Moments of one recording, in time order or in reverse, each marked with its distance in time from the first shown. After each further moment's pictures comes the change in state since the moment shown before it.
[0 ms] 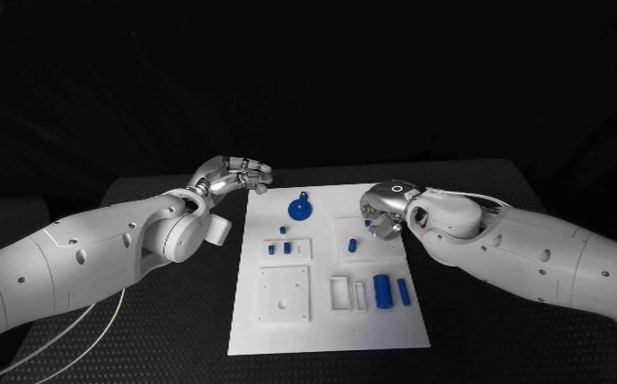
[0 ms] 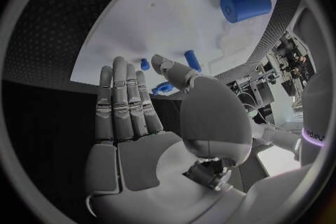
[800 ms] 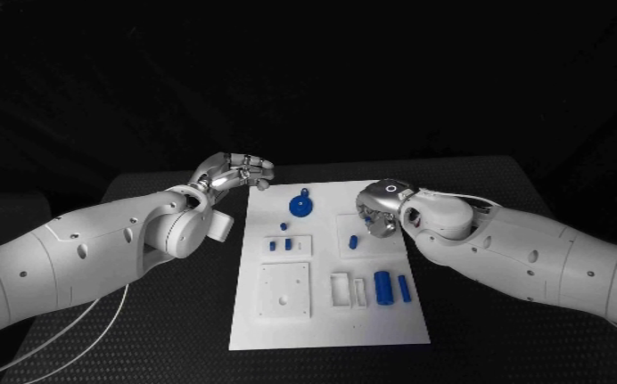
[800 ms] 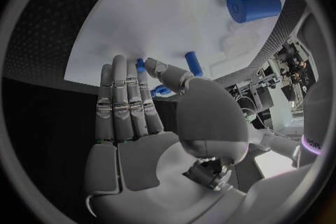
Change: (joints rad) left arm 0.000 0.000 0.000 0.007 0.028 0.002 -0.002; left_hand 0.000 0.000 0.000 0.000 0.000 -0.007 0.007 0.000 -0.002 -0.007 0.007 -0.005 -0.005 0.000 0.000 -0.012 0.007 0.000 -0.004 0.004 -0.004 0.003; right arm -0.013 0.037 -0.008 -0.025 -0.042 -0.021 -0.015; right_hand 0.022 0.069 0.030 -0.047 0.000 0.072 -0.025 0.026 0.006 0.087 -0.030 -0.011 0.031 0.051 -0.019 0.000 0.051 0.000 0.056 -0.020 0.004 0.012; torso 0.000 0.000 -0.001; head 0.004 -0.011
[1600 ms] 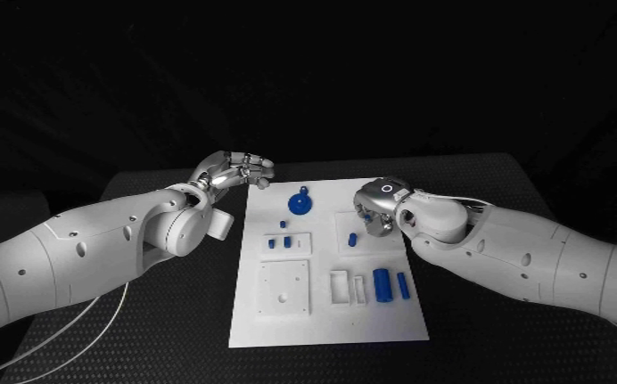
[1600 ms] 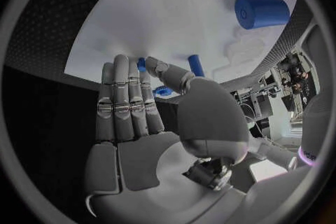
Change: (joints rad) left arm 0.000 0.000 0.000 0.006 0.003 0.000 -0.011; left_hand 0.000 0.000 -0.003 -0.003 0.000 -0.004 0.004 0.000 -0.003 -0.004 0.004 0.000 -0.003 0.000 0.000 -0.008 0.007 0.000 0.000 0.000 -0.002 0.003; right arm 0.000 0.012 -0.021 0.000 -0.072 -0.026 -0.036; right_hand 0.009 0.027 0.027 -0.041 0.023 0.059 -0.027 0.017 0.015 0.059 -0.023 -0.019 0.047 0.045 -0.020 0.012 0.068 0.000 0.055 -0.018 0.019 0.019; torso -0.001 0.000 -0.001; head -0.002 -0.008
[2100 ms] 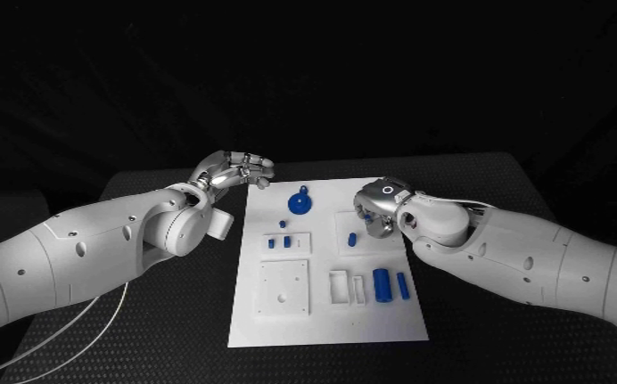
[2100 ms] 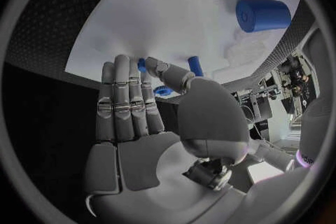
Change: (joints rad) left arm 0.000 0.000 0.000 0.002 0.001 0.000 -0.004; left_hand 0.000 0.000 -0.003 0.003 0.000 -0.004 -0.004 0.000 -0.001 0.000 0.000 0.000 -0.003 0.000 0.000 -0.004 0.004 0.000 0.000 0.000 -0.002 0.001; right arm -0.006 -0.015 -0.005 0.021 -0.025 -0.027 -0.015; right_hand 0.000 -0.001 0.014 -0.002 0.035 0.023 -0.009 0.004 0.018 0.016 -0.002 0.002 0.029 0.021 -0.011 0.000 0.036 0.000 0.027 -0.011 0.016 0.009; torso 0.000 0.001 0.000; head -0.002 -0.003
